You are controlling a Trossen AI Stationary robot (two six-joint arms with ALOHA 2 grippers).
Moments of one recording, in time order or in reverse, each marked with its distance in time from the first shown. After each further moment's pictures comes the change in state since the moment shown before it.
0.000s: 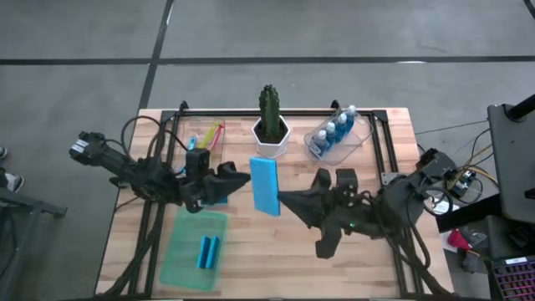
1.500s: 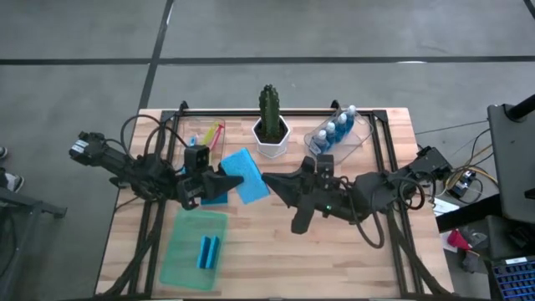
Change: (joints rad) left arm 0.019 0.001 -0.001 0.060 0.070 -0.010; right arm -0.122 0.009 -0.063 0.032 -0.039 0.055
